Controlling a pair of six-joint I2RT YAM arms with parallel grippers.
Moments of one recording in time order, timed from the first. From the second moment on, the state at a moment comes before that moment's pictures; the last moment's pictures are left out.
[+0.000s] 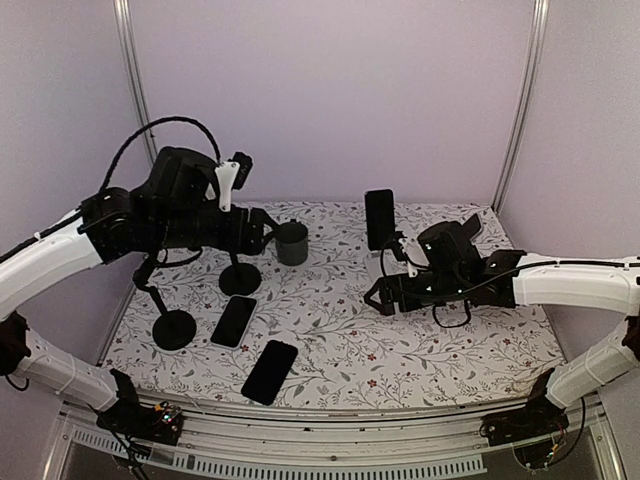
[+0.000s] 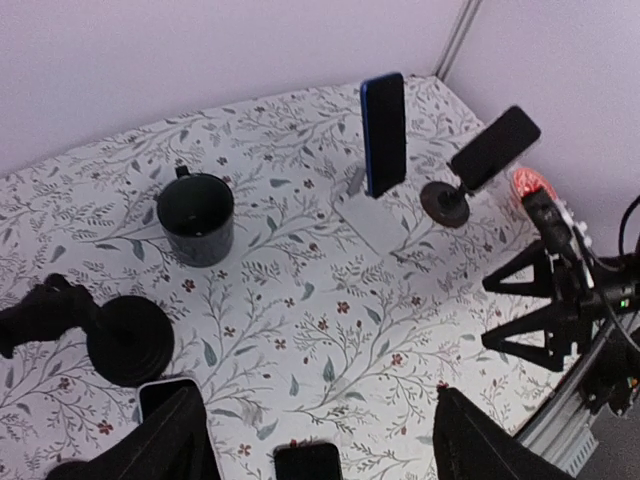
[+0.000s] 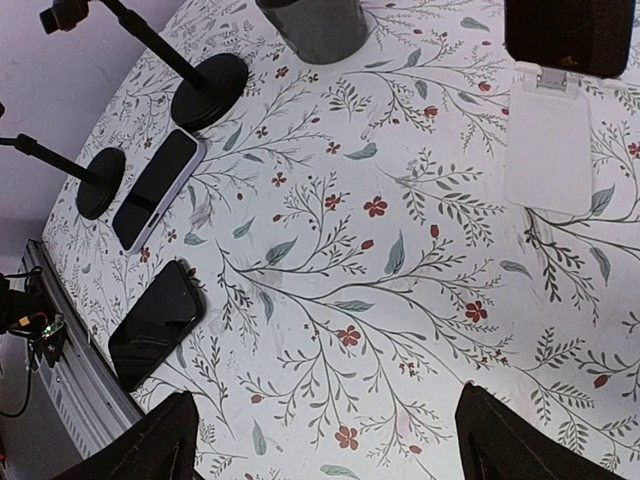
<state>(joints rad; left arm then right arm) -0.91 1.26 1.31 -0.63 -0.26 -0.39 0.85 1.37 0.88 -0.23 -0.06 0.49</state>
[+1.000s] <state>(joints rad) -0.23 1.24 1.09 -0.52 0.21 -0.10 0.85 1.37 0.89 -0.21 -0.17 0.47</state>
